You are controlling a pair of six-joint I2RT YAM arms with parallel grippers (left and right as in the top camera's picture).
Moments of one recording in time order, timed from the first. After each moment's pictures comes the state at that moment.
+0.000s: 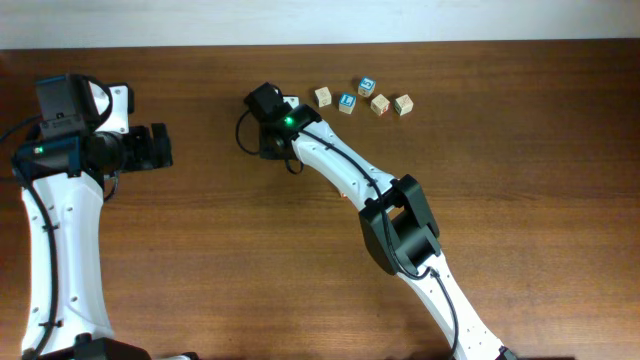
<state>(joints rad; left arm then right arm) 0.25 1.52 1.47 -0.96 0.12 0.11 0.67 2.64 2.36 -0.89 0.11 0.60</state>
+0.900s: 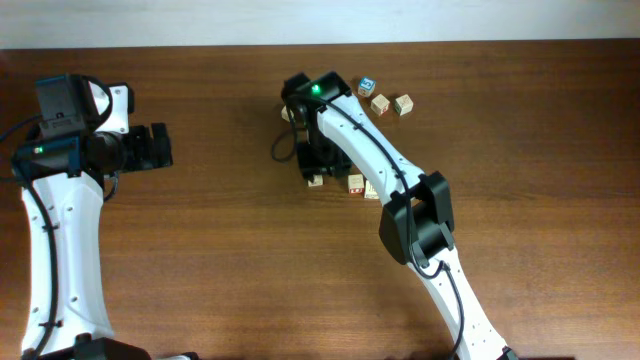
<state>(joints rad) 0.25 1.52 1.47 -0.96 0.12 0.11 0.57 2.62 2.57 -1.60 -0.09 0.41</state>
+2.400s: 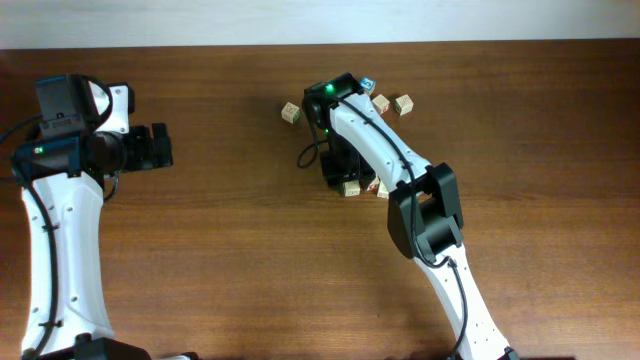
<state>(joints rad) 0.25 1.52 1.47 -0.96 0.12 0.11 0.51 2.61 2.44 -1.69 0.01 0.39</state>
